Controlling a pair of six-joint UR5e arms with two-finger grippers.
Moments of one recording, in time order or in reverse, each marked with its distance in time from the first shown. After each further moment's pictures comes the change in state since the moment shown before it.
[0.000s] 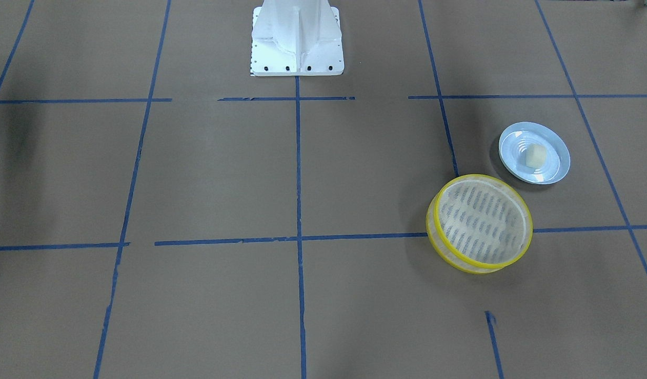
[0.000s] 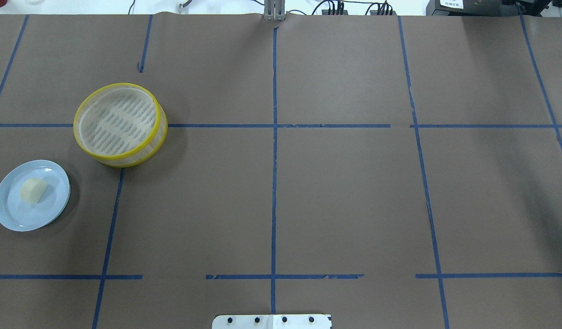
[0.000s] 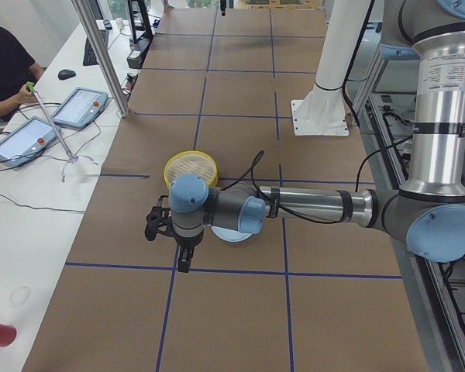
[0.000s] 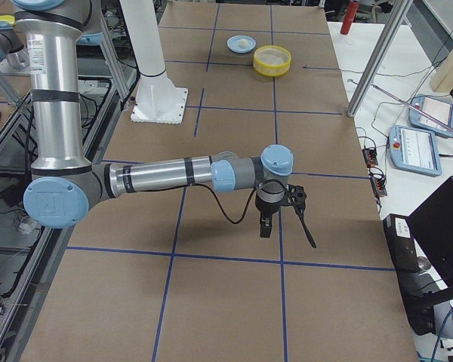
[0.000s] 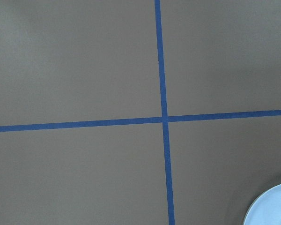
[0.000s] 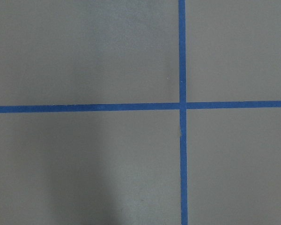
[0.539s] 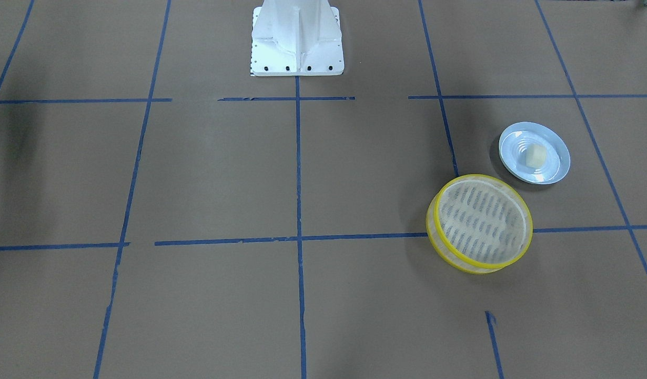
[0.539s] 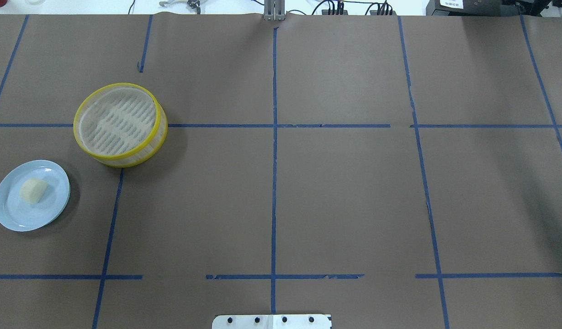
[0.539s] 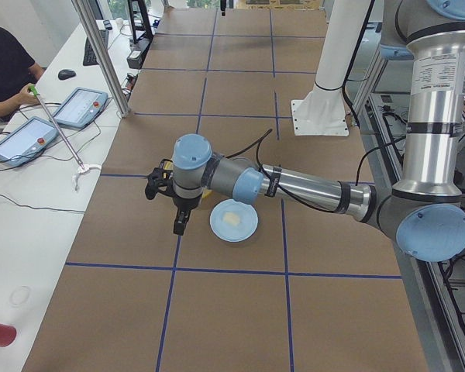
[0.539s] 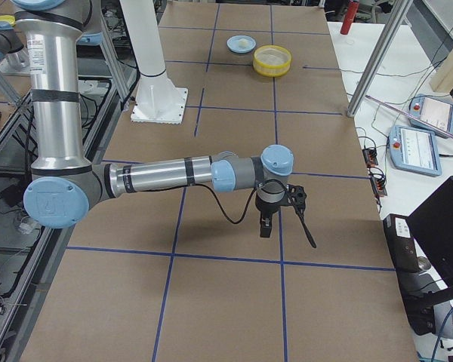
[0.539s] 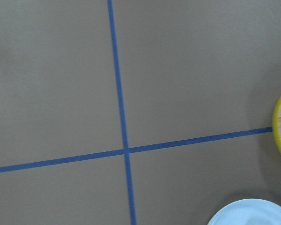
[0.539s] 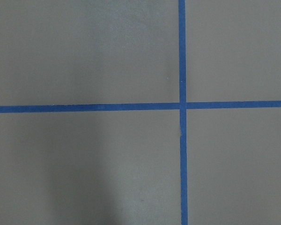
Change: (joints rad) left arm 0.140 -0.004 -0.187 -0.015 0.012 -0.234; right arm 0.000 0.000 0.000 0.000 0.000 0.000
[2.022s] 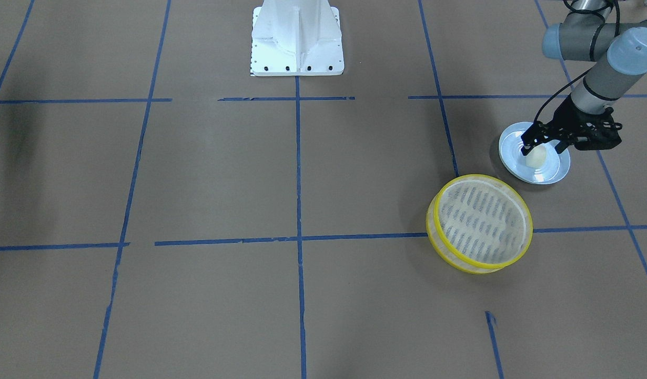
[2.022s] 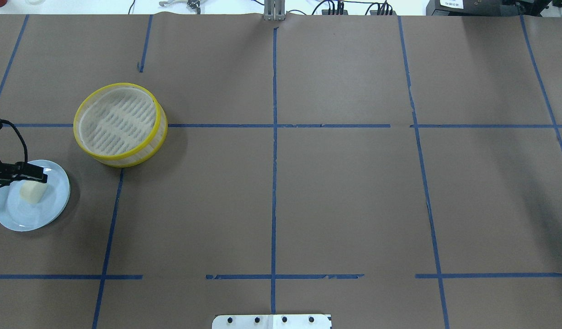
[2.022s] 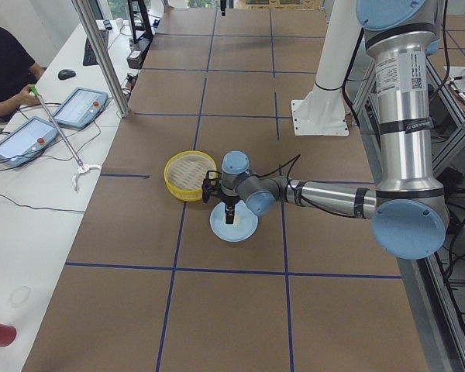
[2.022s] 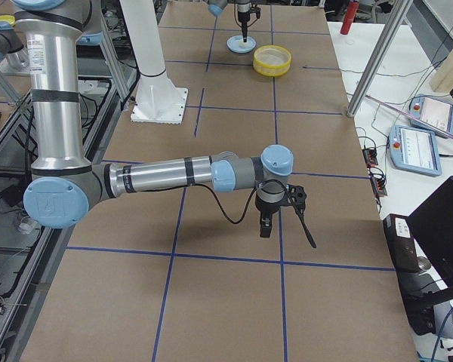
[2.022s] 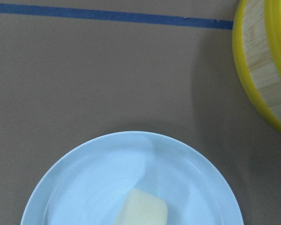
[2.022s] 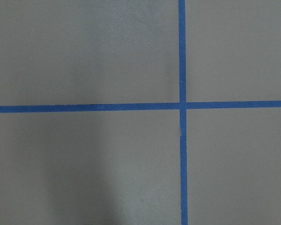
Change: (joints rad) left arm 0.549 0.146 0.094 -0.504 0.246 -0.670; right arm 0.000 0.000 0.000 0.000 0.000 0.000
